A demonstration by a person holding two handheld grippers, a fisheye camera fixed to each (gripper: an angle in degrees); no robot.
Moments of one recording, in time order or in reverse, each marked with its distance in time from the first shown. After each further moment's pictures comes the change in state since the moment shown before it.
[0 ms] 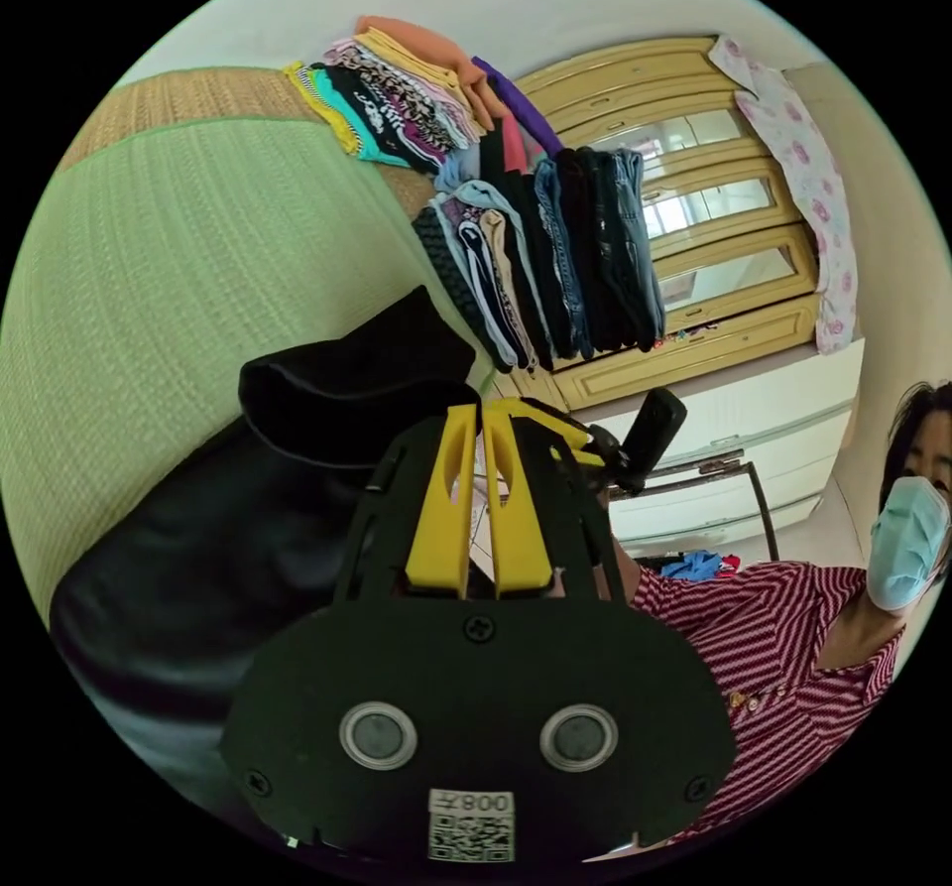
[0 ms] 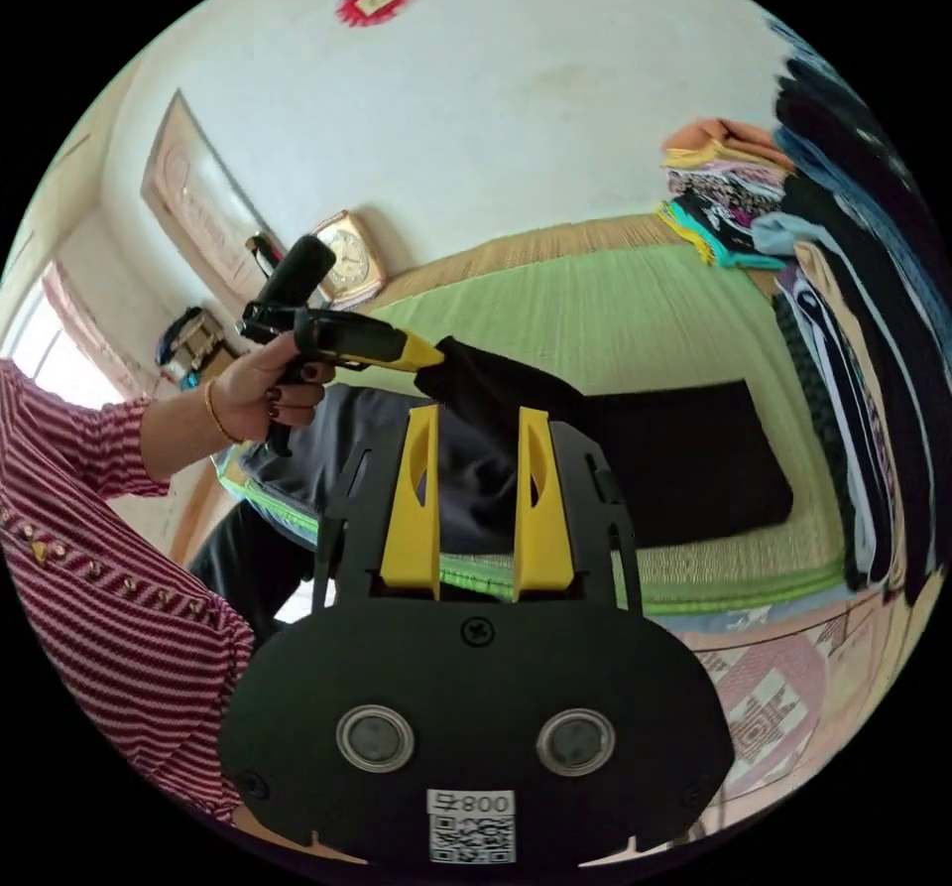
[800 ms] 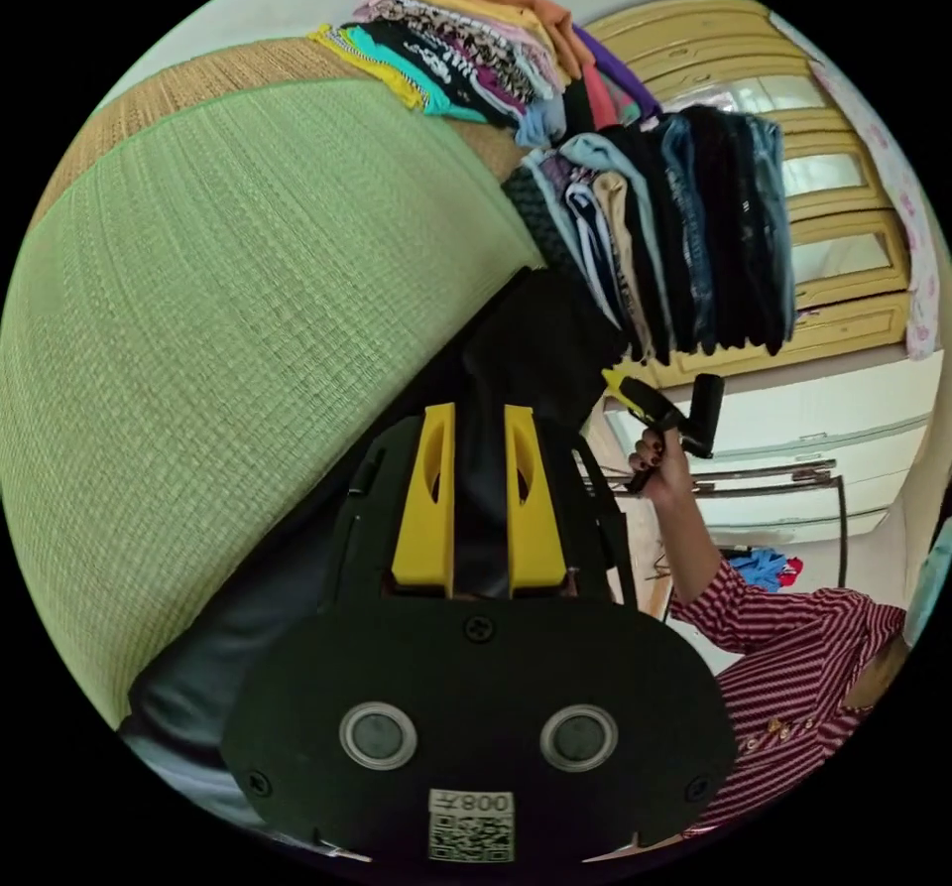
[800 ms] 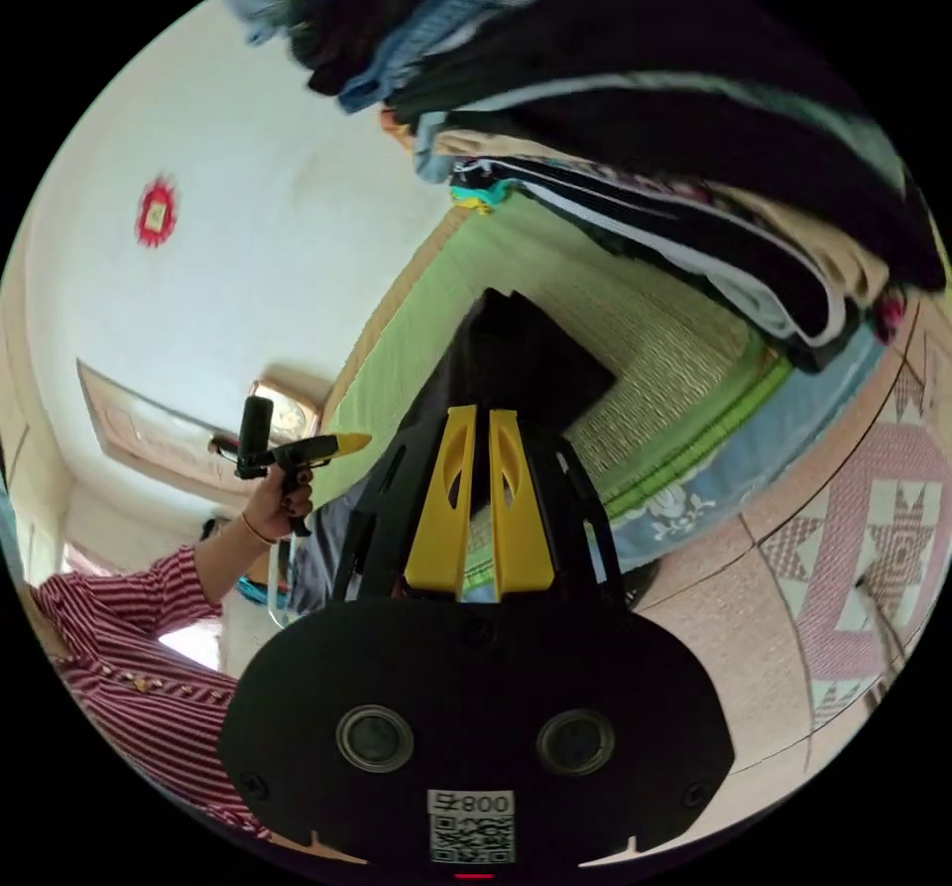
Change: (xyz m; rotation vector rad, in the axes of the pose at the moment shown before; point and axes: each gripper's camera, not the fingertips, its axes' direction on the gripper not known) left arm -0.049 -0.080 0.117 -0.187 -0.307 -0.038; right arm 0.264 0.142 -0.056 0.185 -0.147 0.698
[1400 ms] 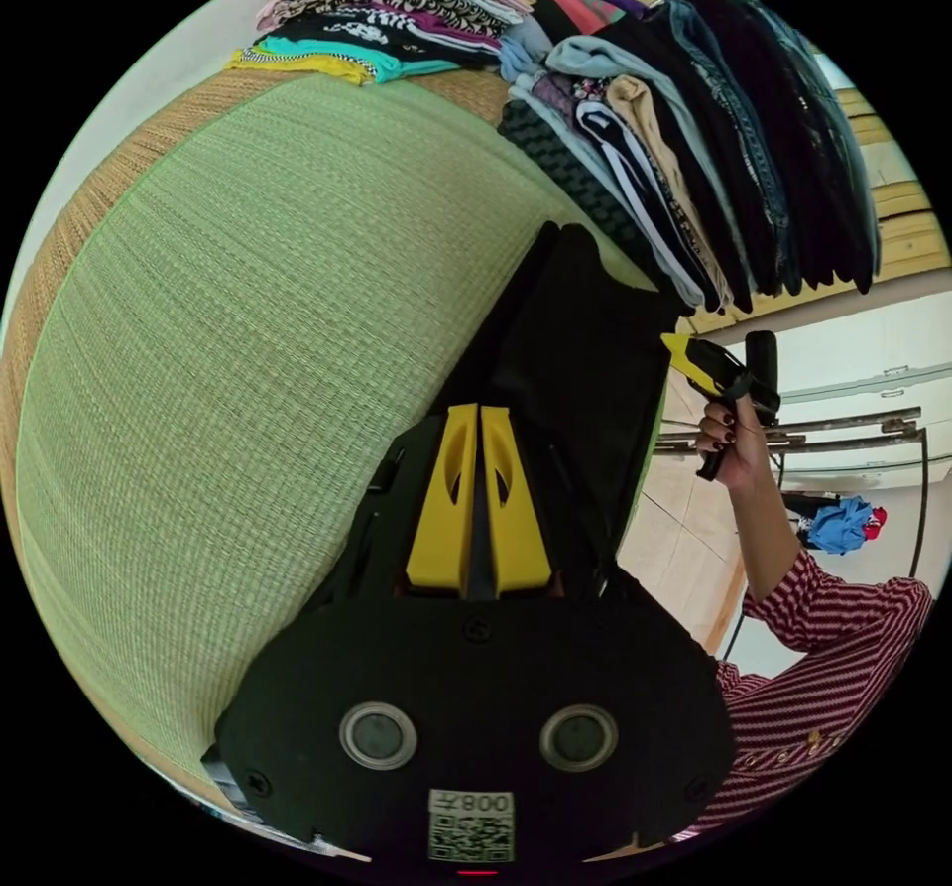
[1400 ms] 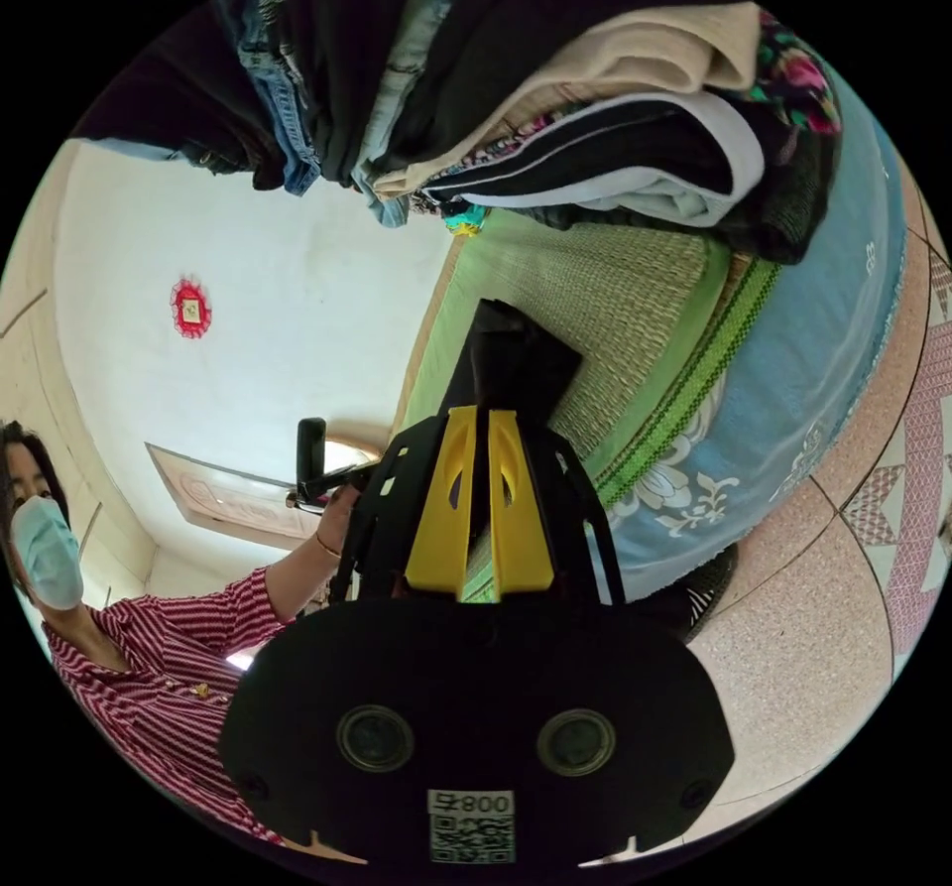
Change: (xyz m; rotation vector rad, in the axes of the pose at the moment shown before) left arm 0.038 -0.039 0.047 -0.056 -0.210 0.145; right arm 0.080 -0.004 -0.021 0.078 -0.228 0.125
